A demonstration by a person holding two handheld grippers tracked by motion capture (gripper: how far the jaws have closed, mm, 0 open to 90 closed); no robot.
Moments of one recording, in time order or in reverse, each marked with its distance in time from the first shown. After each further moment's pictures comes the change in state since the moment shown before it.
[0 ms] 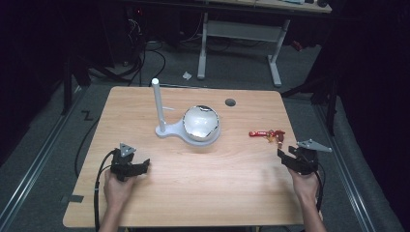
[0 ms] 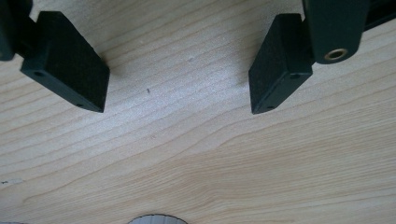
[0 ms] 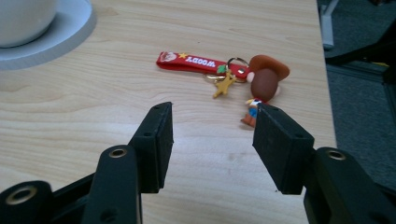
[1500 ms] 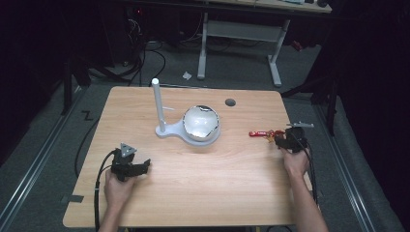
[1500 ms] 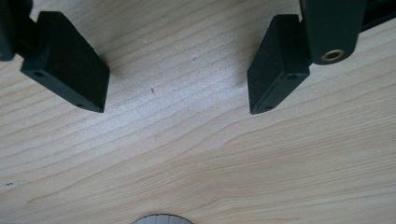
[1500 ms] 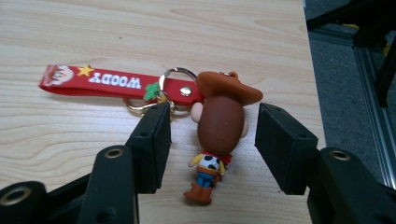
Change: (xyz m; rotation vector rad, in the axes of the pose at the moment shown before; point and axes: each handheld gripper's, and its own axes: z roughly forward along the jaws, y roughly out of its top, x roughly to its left) left arm -0.001 0.000 0.000 0.001 -0.008 0.013; right arm -0.031 0.030 0.093 0.156 -0.135 0.057
